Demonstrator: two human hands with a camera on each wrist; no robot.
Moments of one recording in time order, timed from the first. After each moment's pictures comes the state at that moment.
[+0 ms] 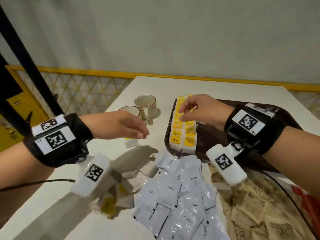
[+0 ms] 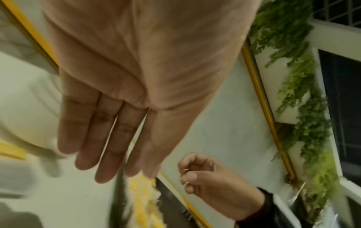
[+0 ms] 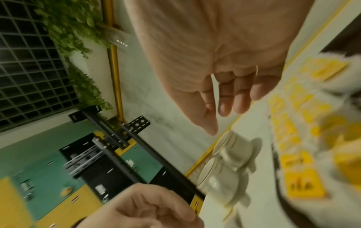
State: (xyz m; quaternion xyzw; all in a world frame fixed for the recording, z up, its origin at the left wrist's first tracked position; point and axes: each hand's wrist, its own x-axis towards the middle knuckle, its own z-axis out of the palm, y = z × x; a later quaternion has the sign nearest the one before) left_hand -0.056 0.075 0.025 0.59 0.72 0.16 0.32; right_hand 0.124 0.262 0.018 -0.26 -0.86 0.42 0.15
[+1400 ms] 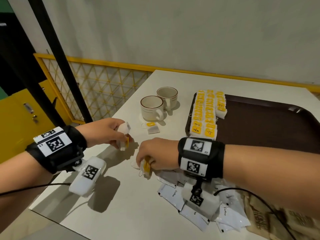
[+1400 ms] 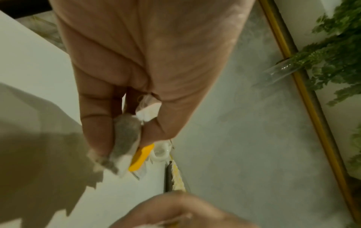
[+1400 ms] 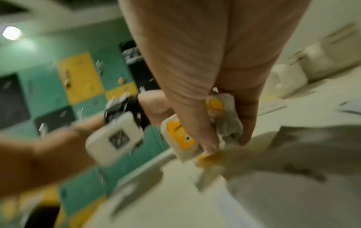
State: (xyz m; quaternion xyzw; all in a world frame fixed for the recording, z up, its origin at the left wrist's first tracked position) left_hand -0.091 -0.017 -0.026 0.35 0.77 0.34 0.40; right_hand 0.072 0.103 -0.028 0.08 -0.98 0.12 -0.14
